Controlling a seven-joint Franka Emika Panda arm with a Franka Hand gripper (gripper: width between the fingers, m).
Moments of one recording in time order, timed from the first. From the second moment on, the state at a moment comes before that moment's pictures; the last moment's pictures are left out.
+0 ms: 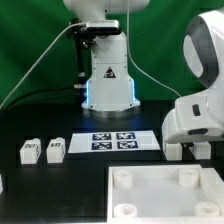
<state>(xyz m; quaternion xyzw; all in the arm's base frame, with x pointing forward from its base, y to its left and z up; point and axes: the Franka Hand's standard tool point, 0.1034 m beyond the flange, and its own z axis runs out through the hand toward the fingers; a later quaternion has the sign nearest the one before) 0.386 0.191 0.015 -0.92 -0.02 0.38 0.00</state>
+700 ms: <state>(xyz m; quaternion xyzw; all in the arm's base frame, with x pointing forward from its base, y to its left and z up) 0.378 0.191 0.010 -0.92 -0.03 0.38 0.00</state>
